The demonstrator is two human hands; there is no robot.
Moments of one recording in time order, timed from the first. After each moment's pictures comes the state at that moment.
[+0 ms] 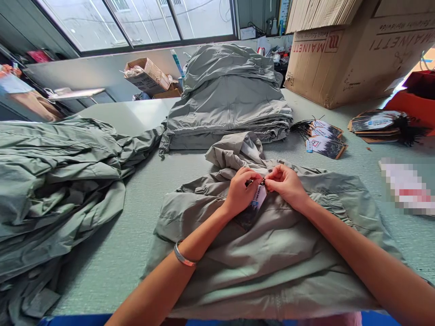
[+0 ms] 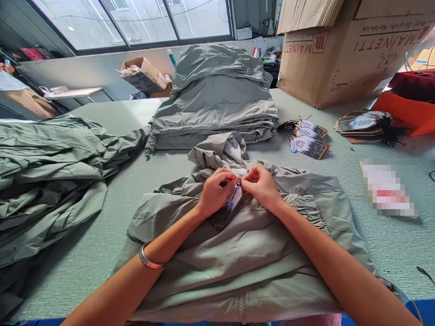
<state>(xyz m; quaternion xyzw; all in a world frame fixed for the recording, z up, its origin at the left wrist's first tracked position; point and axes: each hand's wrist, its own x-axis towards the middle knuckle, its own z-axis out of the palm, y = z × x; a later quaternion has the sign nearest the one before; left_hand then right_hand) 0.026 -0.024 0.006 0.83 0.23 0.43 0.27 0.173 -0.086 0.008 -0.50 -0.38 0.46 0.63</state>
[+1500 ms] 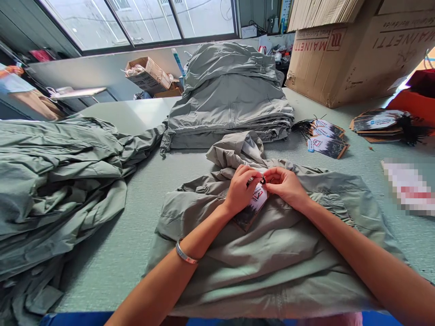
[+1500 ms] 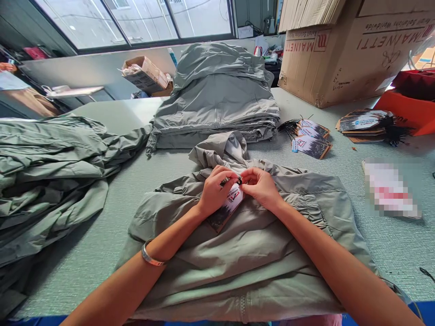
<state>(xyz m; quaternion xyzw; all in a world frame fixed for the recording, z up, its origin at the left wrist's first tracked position) 0.025 -0.019 0.004 0.85 0.19 0.46 0.17 0.175 -0.088 0.009 -0.50 -0.41 0.48 0.59</state>
